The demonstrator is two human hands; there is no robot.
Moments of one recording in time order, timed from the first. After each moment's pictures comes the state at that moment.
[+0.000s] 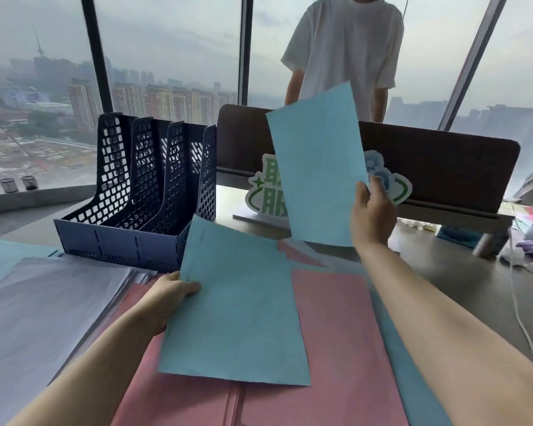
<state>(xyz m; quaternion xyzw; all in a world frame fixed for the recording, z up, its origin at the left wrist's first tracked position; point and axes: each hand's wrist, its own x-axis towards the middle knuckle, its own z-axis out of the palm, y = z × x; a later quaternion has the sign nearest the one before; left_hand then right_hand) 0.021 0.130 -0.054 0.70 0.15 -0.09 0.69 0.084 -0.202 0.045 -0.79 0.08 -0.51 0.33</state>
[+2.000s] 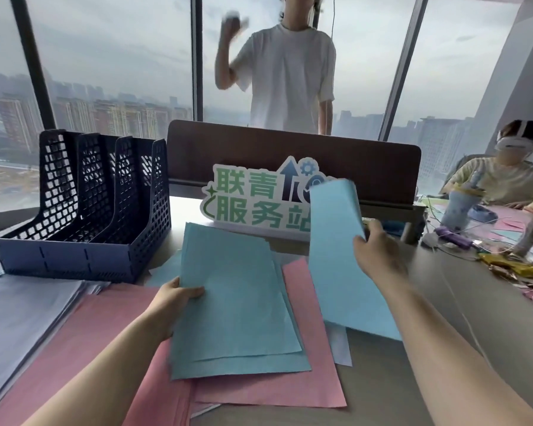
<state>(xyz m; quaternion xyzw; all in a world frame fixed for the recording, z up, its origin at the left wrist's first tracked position) 0.002 0.051 -0.054 0.66 0.08 -0.10 0.74 -0.056 -0.289 0.045 -0.91 0.23 -0.27 0.21</state>
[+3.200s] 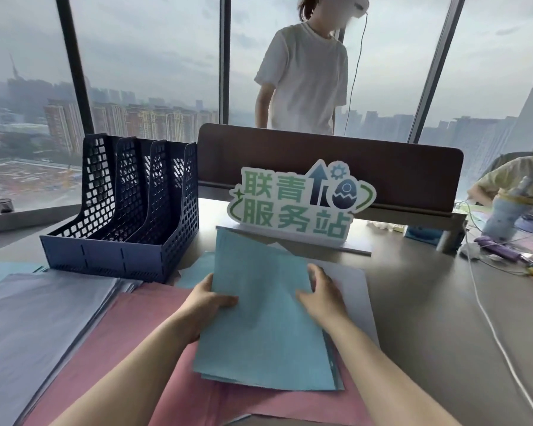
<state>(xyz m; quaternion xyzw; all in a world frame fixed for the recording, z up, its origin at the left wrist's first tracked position) 0.003 0.056 -0.058 0.65 0.00 -0.12 0.75 -0.013 -0.182 -0.052 -0.91 0.10 -0.10 0.38</state>
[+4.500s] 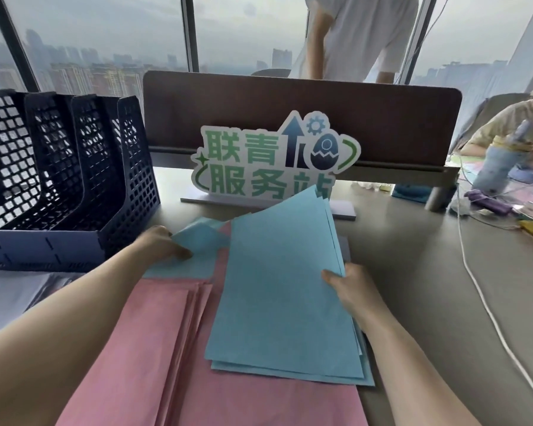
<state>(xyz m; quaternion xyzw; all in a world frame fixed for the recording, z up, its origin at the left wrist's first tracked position) 0.149 0.069 -0.051 0.97 0.03 -0.08 0.25 -0.026 -0.271 -0.075 -0.80 0.18 -0.10 0.56</state>
